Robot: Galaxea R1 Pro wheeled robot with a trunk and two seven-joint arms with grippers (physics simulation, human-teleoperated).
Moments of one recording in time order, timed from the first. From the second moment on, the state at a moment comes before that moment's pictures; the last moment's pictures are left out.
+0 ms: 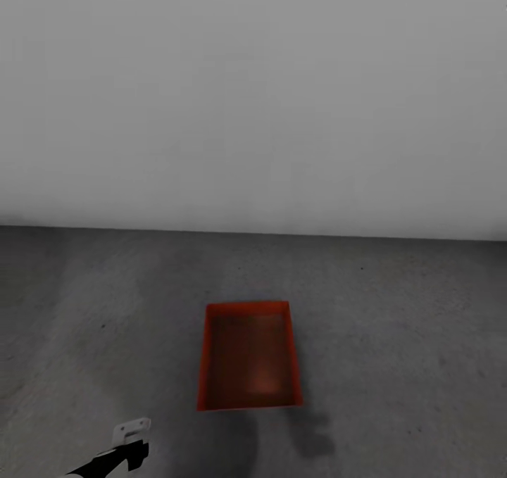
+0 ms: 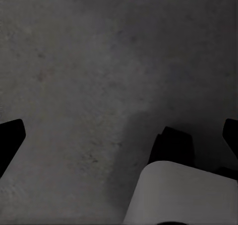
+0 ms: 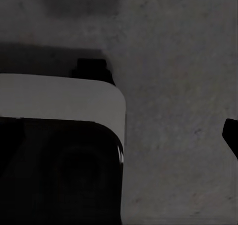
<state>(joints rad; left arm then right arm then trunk) -0.58 0.10 0.06 0.00 0.16 -0.03 0.16 -0.41 0.01 0.32 0.03 -0.25 -0.15 -0.16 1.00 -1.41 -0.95</state>
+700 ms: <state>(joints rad) -0.48 0.06 0.06 0.00 0.16 -0.01 0.15 -0.37 0.01 0.32 0.03 -0.25 -0.11 -0.16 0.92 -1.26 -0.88</state>
